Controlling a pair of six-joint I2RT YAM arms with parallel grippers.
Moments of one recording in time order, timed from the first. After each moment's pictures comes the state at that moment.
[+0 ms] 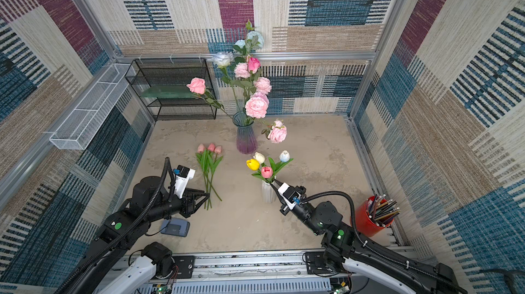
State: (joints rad) left arm -0.47 0.61 0.72 -0.70 0.37 -0.26; right arm 0.95 0.53 0.28 0.36 0.18 -0.31
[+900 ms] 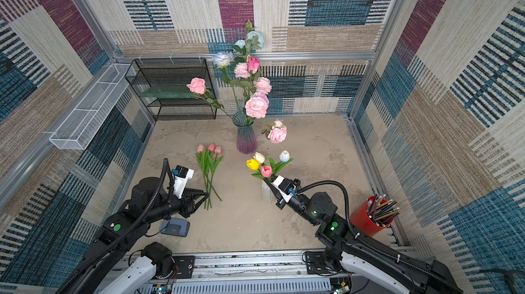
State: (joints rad) left arm -0.47 0.60 0.72 -0.70 0.35 -0.26; right arm 0.86 0.66 0.34 0.42 0.02 -0.27
